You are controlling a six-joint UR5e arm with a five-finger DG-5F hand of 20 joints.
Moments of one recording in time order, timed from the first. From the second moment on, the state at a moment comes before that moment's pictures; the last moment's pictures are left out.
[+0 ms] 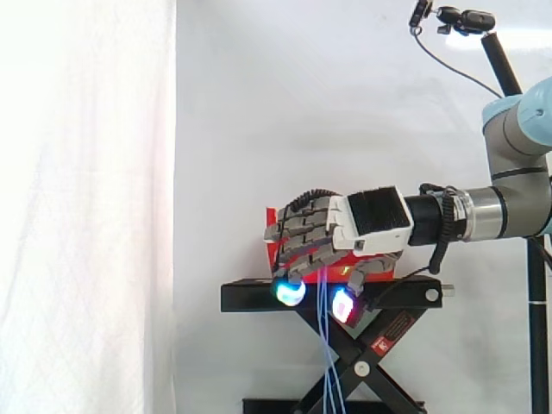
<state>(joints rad) -0.11 -2.21 -1.20 -2.97 -1.77 -2.53</state>
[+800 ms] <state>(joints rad) -0.13 -2.21 -1.20 -2.96 -1.79 -2.54</state>
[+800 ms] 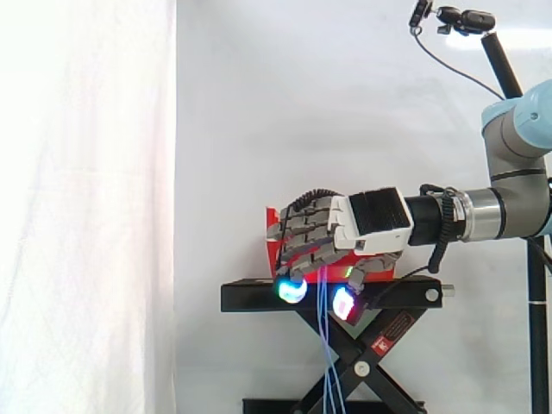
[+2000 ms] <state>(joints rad) -0.14 -2.21 -1.25 -2.88 -1.79 -2.56</state>
